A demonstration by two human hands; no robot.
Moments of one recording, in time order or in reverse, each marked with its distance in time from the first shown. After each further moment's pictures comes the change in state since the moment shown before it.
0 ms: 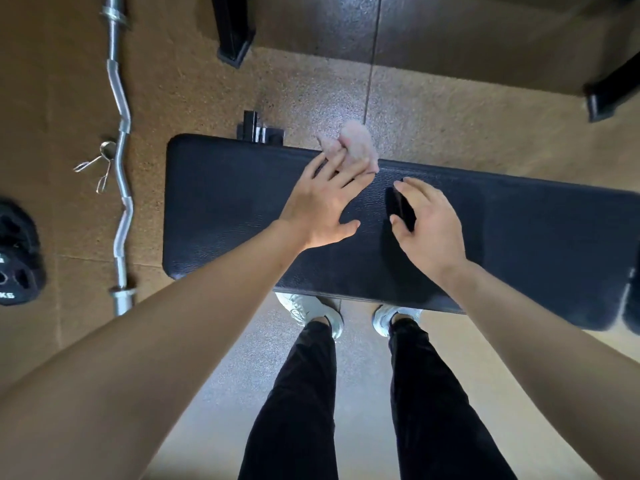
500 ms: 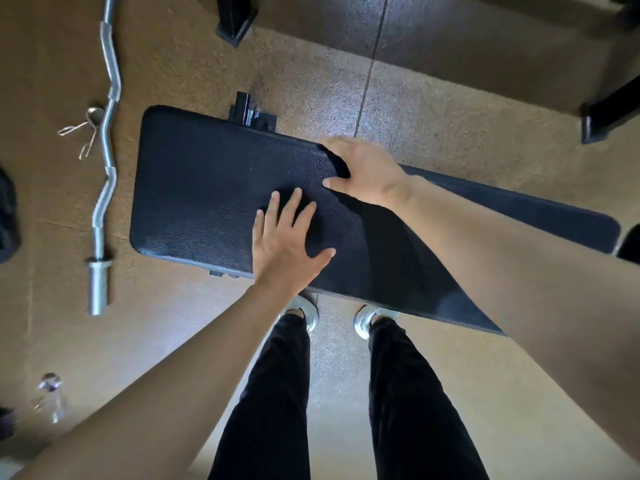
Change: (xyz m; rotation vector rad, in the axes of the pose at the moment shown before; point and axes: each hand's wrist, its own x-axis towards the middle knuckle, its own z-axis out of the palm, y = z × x) left_hand -0.058 0.085 0.012 -0.142 -0.147 -0.703; right_hand 0.111 -0.016 0.006 -0.164 -0.466 -0.371
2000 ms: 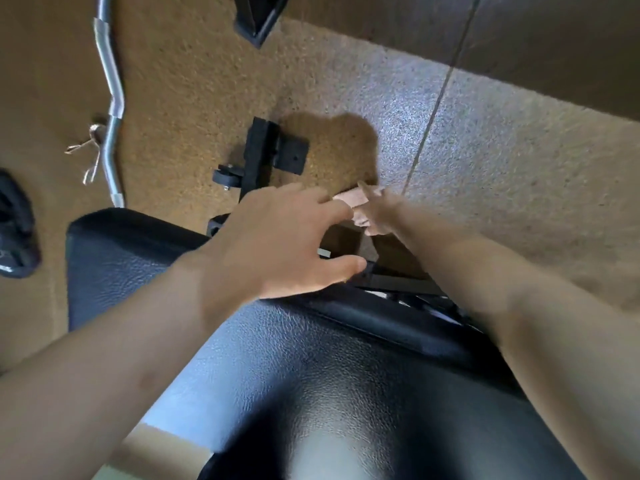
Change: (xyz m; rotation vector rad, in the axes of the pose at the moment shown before) left_hand 0.247 -0.027 -0.069 0.136 -0.178 0.345; right_hand 0.259 0.173 0.197 -0.306 -0.644 0.027
